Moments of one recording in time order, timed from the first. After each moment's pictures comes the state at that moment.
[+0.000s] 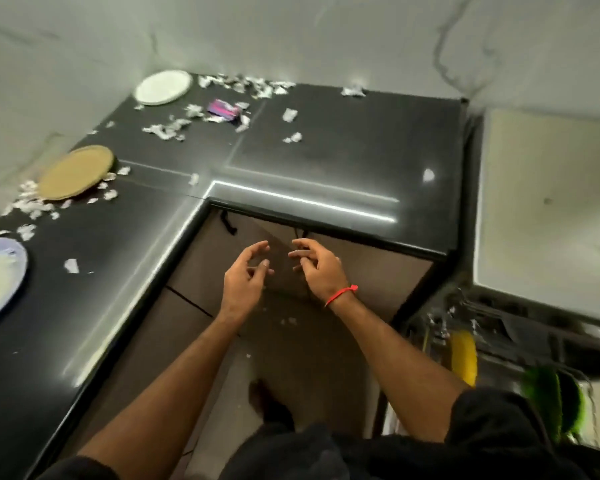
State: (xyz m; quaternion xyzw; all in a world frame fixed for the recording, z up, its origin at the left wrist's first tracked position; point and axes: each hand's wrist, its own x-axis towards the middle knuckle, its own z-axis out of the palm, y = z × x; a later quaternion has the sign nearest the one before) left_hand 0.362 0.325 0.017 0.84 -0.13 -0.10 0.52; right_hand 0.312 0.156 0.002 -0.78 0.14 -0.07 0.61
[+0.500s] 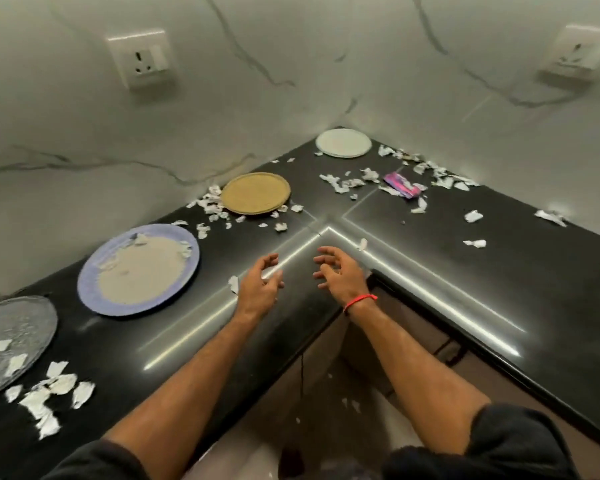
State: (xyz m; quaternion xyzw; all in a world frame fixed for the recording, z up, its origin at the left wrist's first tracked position) left_hand 0.545 0.589 0.056 0.80 0.08 0.01 0.59; right_hand 0.567 0.408 0.064 -0.77 0.05 0.03 0.63
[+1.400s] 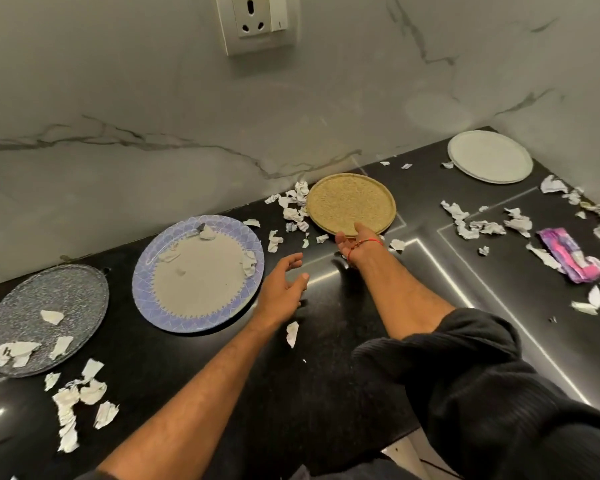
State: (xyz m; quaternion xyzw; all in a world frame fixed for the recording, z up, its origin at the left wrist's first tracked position) left_hand 0.673 0.691 0.042 0.77 0.24 -0.01 0.59; right_hand 0.885 0.585 -0.013 -0.41 0.36 0.25 0.80
